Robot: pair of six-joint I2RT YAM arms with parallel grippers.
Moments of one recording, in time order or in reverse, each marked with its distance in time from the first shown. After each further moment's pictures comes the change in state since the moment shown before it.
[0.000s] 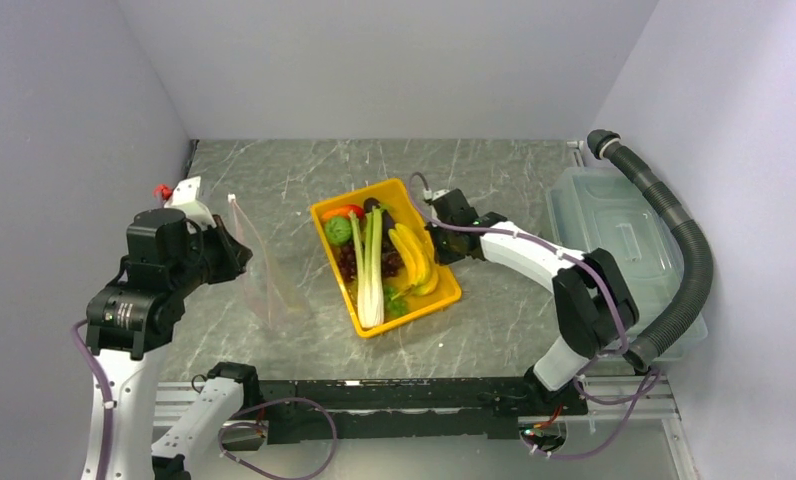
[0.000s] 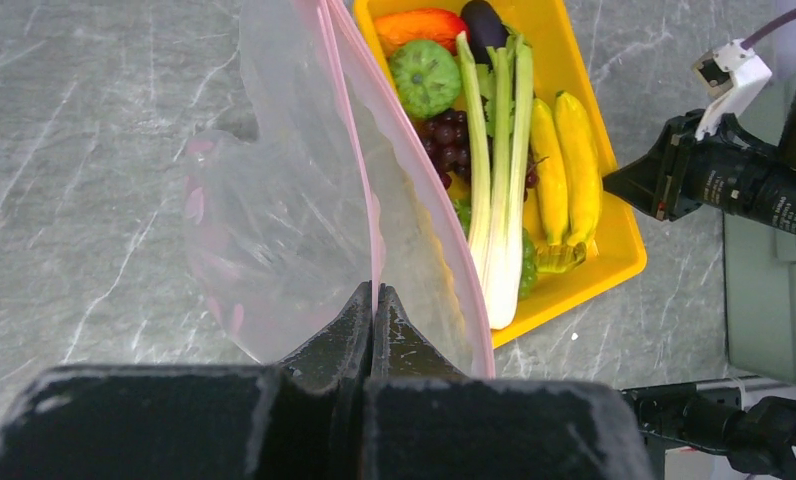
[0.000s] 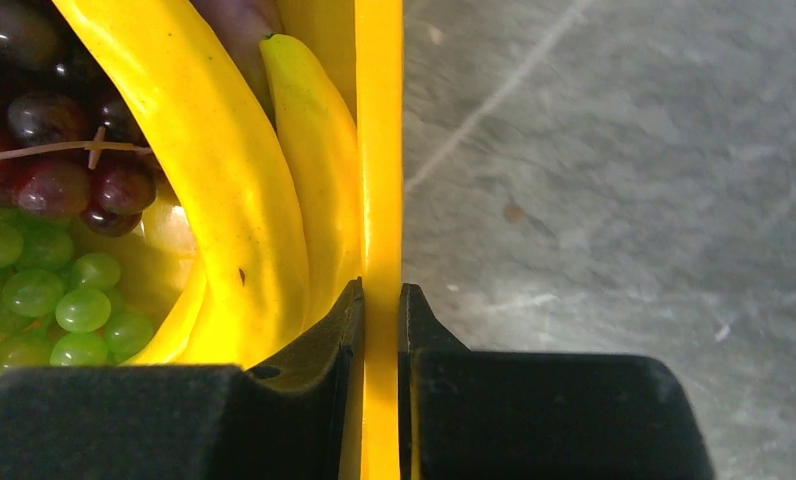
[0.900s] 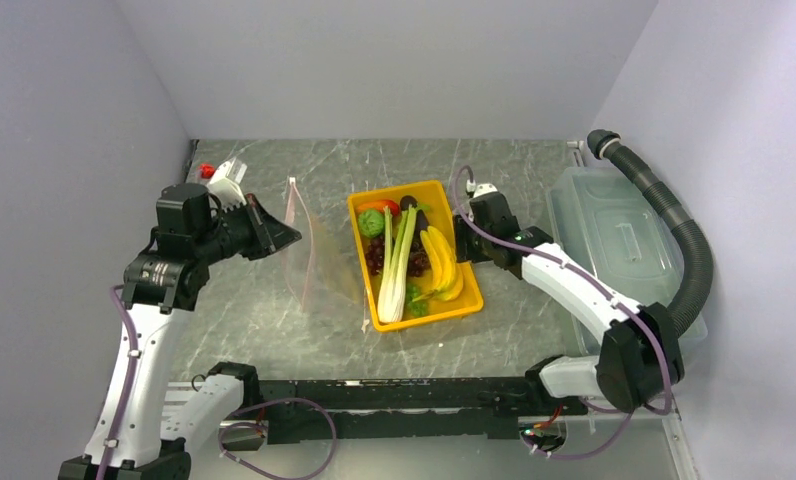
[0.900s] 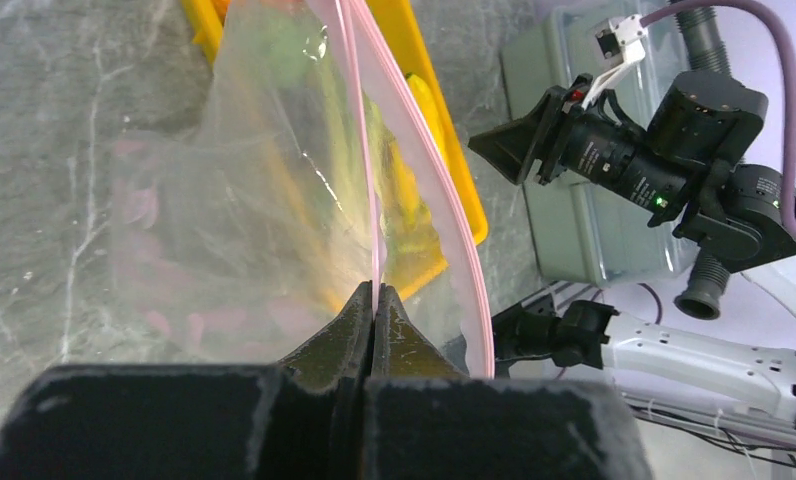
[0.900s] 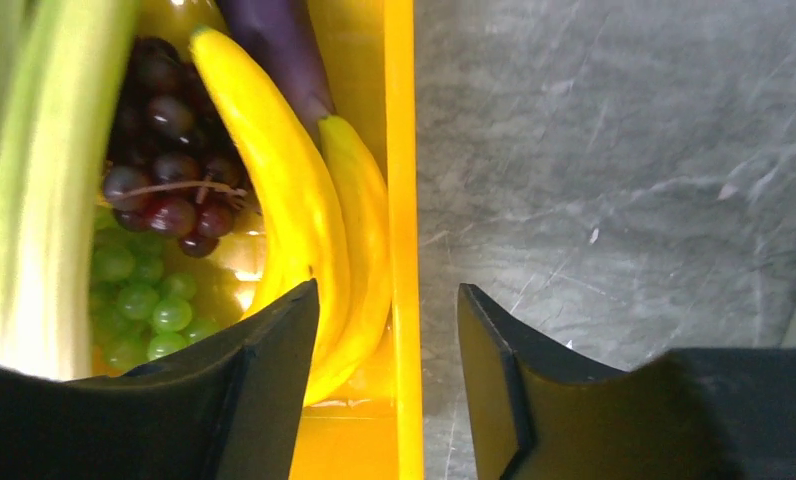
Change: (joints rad) left arm 0.000 0.099 -0.140 0.312 0.426 -0.134; right arm -0.106 -0.318 -0.175 -0.009 0.095 0.082
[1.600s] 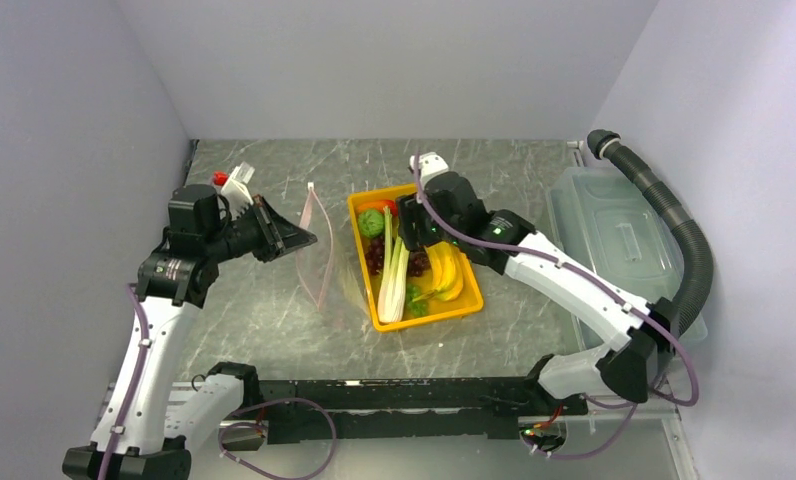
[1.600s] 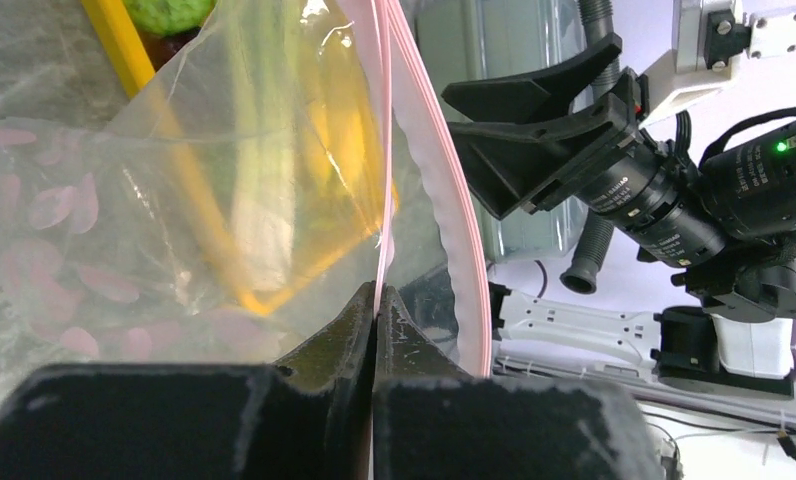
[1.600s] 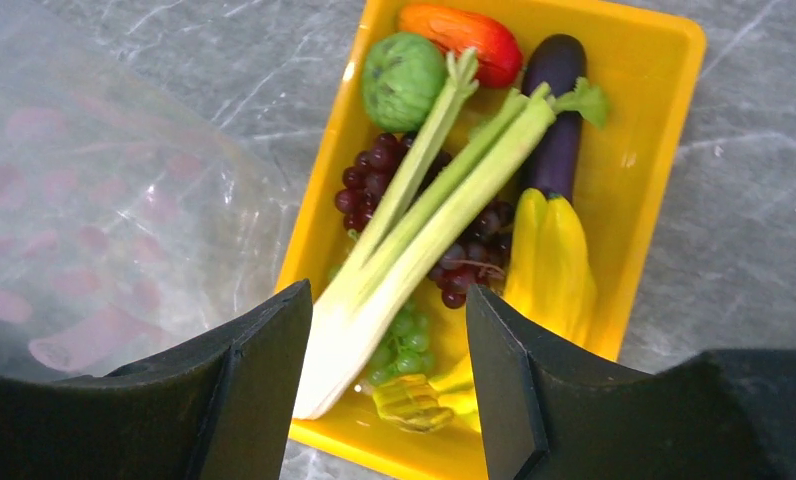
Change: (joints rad) left arm 0.000 0.013 -0.097 0.127 0.164 -0.212; right arm 0.320 0.014 0.374 -0.089 0.023 0.013
